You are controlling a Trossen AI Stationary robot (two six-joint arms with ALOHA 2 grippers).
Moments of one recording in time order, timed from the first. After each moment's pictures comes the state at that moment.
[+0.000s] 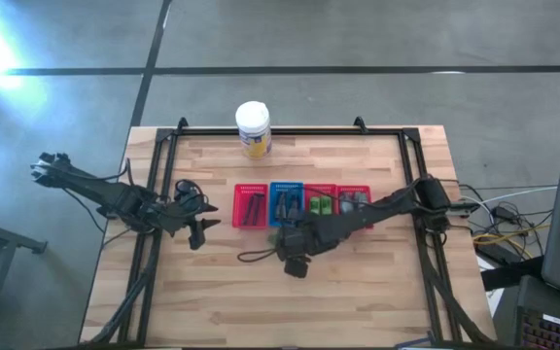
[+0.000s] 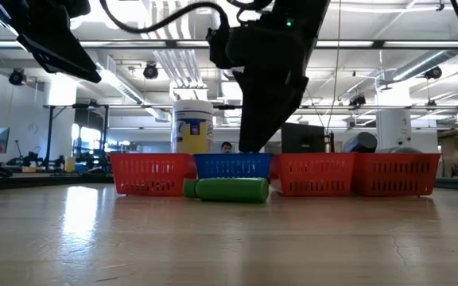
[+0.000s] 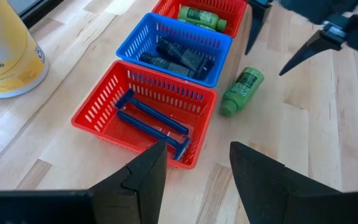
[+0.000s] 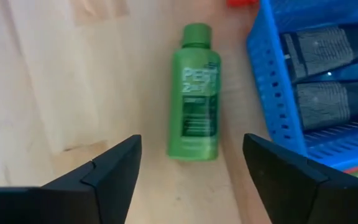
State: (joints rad) left arm -0.38 0.75 0.65 -0.62 -0.49 -0.55; right arm 0.25 2.02 1.53 -0.76 0.23 0.50
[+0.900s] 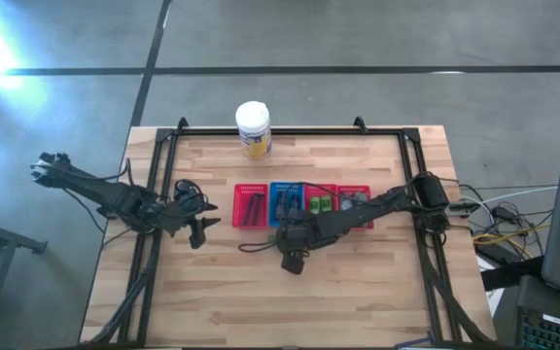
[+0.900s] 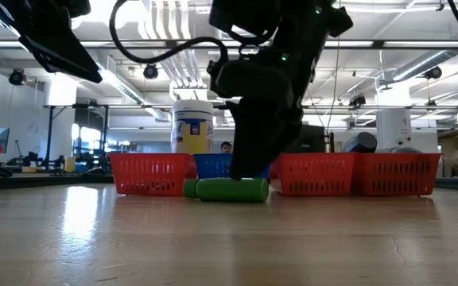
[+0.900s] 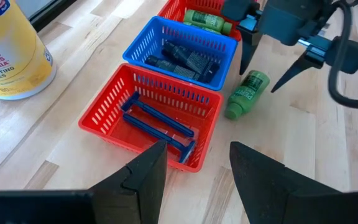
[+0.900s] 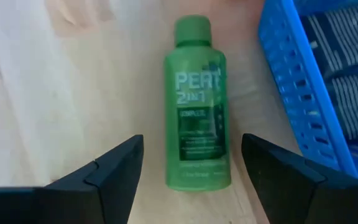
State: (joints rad) left arm -0.38 0.75 0.65 -0.62 -0.51 -0.55; right arm 0.21 2.02 1.39 -0.54 0.16 0.56
